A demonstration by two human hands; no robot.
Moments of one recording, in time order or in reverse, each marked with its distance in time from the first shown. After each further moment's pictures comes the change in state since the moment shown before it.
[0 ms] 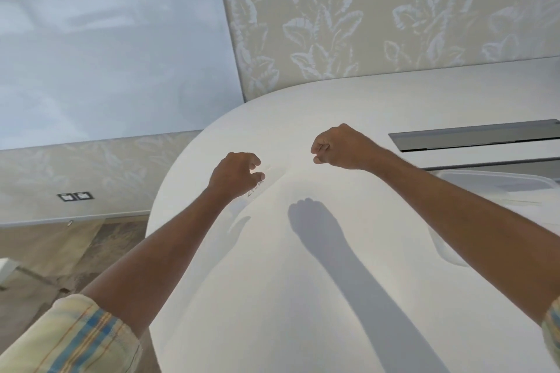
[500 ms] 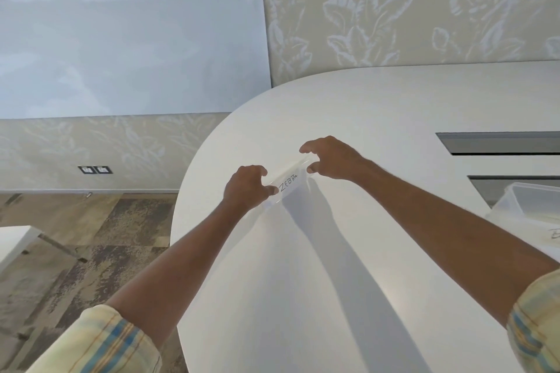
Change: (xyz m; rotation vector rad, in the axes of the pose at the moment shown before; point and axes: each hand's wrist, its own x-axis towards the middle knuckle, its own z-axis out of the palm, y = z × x) left_hand 0.012 -0.088 0.033 -0.014 -0.060 -0.185; right_hand 0.091 -0.054 0.103 -0.134 -0.100 -0.073
